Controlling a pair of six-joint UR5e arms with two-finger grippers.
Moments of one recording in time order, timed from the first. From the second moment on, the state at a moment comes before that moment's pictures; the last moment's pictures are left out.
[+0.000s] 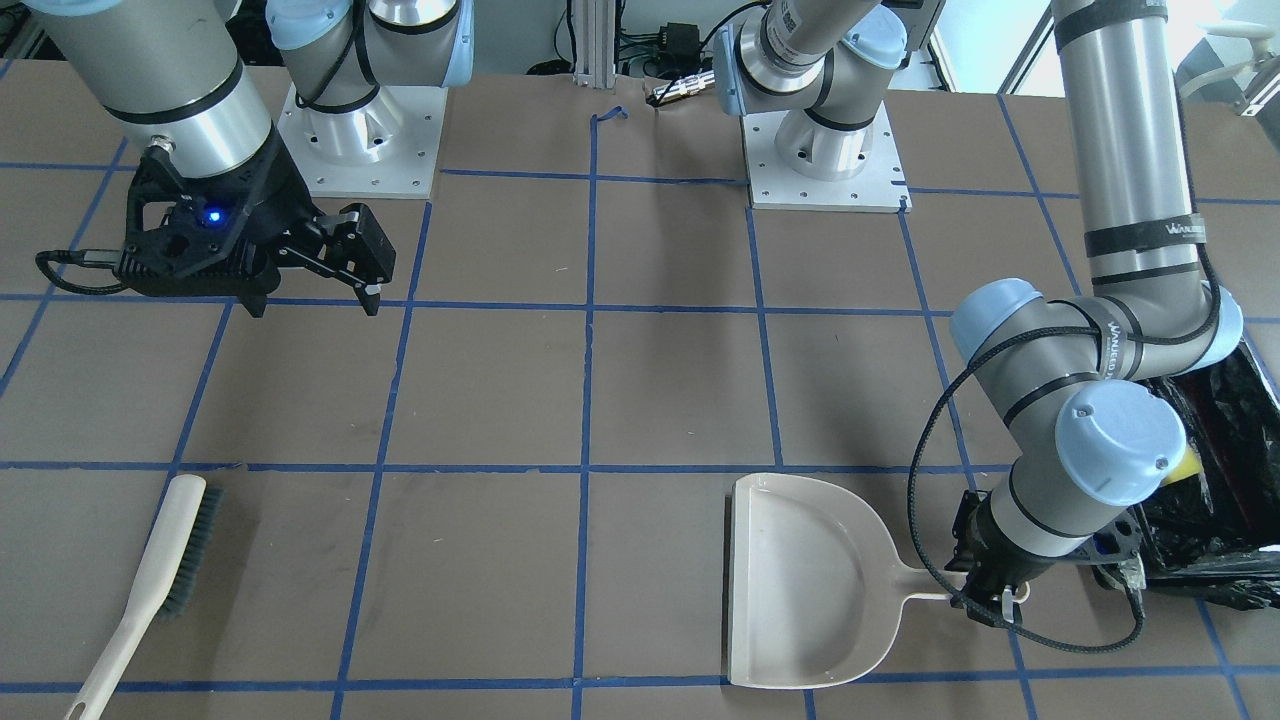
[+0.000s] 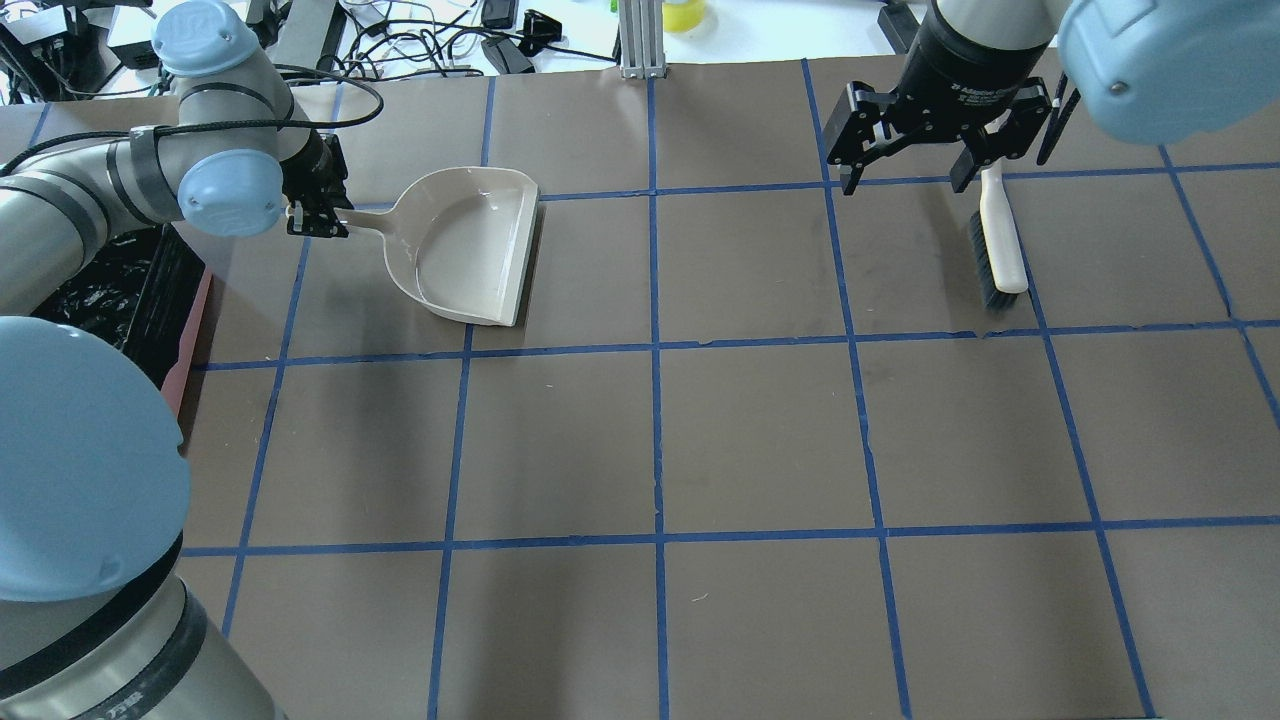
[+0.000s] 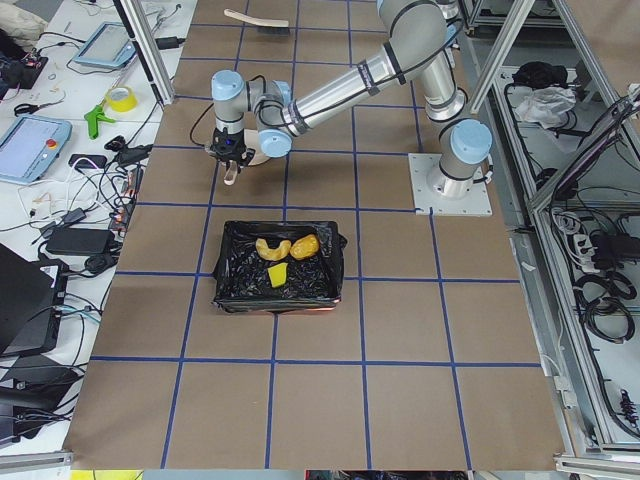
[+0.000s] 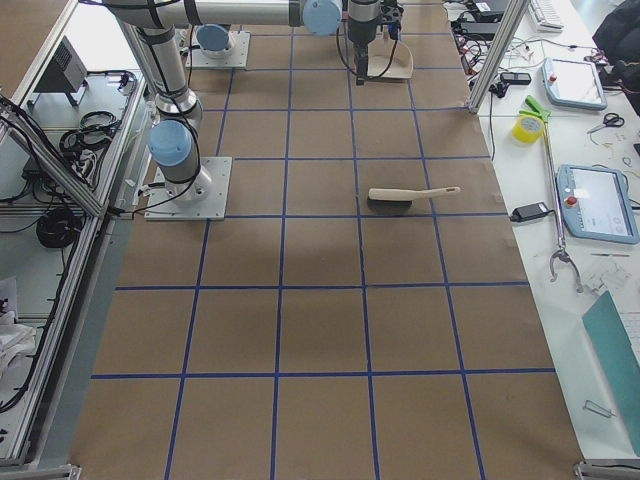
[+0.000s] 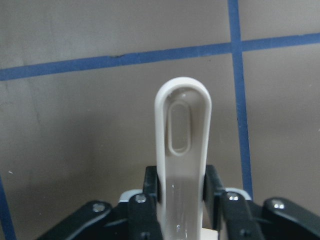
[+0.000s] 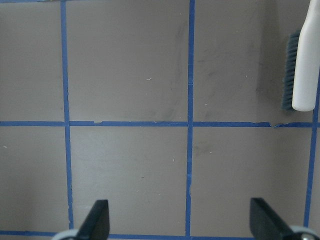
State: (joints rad) left arm -1.38 -2.14 -1.52 -0.92 1.62 -1.27; right arm 1.60 -1.48 1.51 -1.64 -1.53 0.02
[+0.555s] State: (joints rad) left arm -1.38 -2.14 -1.53 -0.92 1.62 -1.32; right arm 1.60 -1.48 1.51 -1.64 -1.52 0.02
